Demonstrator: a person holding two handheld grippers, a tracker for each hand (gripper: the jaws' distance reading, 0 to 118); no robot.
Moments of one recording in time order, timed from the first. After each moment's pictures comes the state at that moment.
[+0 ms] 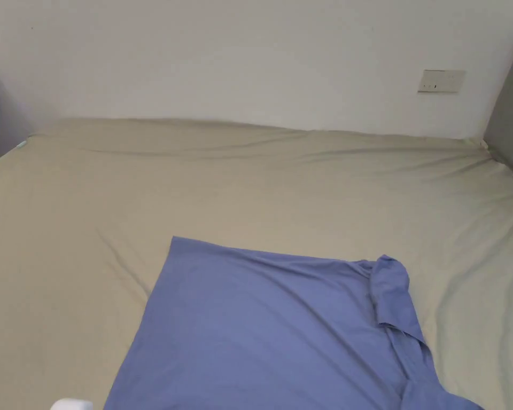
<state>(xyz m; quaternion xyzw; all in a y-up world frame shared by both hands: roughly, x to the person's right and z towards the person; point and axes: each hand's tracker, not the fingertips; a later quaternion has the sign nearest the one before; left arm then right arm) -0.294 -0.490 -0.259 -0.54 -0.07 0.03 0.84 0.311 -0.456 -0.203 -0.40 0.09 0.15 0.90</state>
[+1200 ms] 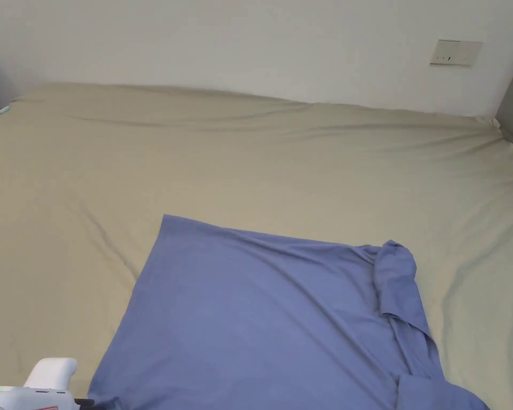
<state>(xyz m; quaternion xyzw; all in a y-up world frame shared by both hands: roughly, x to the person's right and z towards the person) -0.316 -0.488 -0.313 -0.54 -0.07 0.09 0.83 0.300 -0.486 -0.289 -0.48 0.14 -0.01 0.87</state>
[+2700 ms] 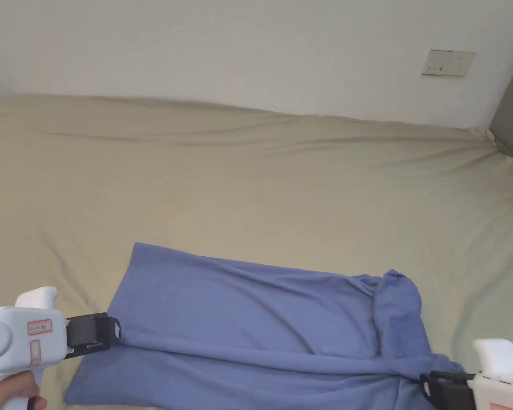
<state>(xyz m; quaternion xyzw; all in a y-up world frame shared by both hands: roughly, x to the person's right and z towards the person) -0.326 -0.470 -0.480 -0.44 -0.01 0.18 0.88 0.292 -0.488 -0.471 -0.41 0.07 0.05 0.91</state>
